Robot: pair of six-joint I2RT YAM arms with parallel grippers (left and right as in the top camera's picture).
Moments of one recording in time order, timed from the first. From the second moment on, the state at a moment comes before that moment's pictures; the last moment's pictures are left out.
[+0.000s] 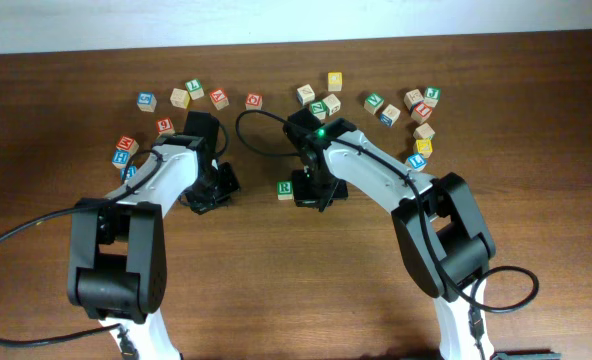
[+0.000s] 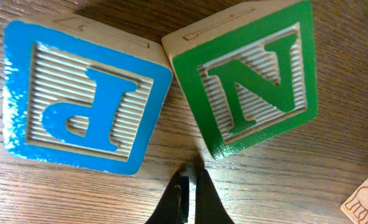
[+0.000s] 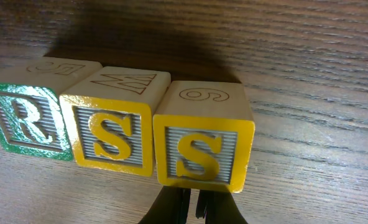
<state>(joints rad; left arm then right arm) -0.16 1.99 1.29 -0.79 0.14 -0.54 0.54 2.16 1.62 -0.99 -0.15 0.48</state>
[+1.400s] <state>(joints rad) -0.28 2.00 1.28 -0.67 0.18 -0.49 0.32 2.16 1.63 -1.05 -0.24 0.41</state>
